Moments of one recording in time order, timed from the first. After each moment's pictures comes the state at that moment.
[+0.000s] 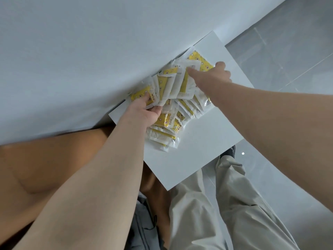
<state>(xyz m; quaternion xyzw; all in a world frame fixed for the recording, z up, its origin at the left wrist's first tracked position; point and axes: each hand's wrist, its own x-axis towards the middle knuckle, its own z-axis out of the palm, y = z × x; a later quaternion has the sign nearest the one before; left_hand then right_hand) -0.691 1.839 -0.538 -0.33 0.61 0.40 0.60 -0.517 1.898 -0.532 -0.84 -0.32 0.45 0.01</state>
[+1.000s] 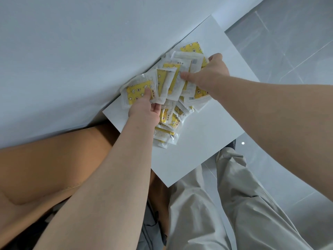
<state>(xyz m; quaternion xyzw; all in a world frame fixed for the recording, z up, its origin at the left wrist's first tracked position) -0.676 1.826 -0.564 -0.25 0.67 0.41 0.57 -0.508 1.892 -0.545 -0.80 -0.33 0.50 0.02</state>
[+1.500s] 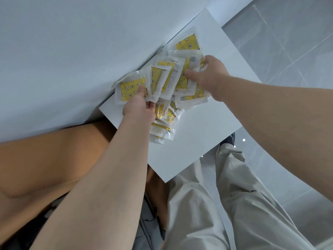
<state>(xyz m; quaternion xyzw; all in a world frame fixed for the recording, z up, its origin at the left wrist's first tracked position) -0.672 1.819 -0.559 -0.23 0.68 0.42 0.55 -0.488 1.870 -0.554 -0.74 -0.34 0.57 0.10</state>
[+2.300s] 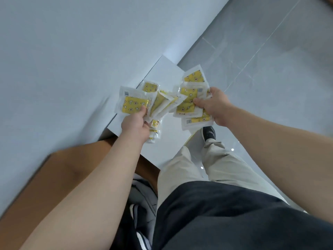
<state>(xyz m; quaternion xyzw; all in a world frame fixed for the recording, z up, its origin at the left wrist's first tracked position) -0.633 1.785 -0.376 -0.05 0.72 0.31 0.62 -0.400 1.771 -0.368 -0.76 -0.18 0.58 0.24</state>
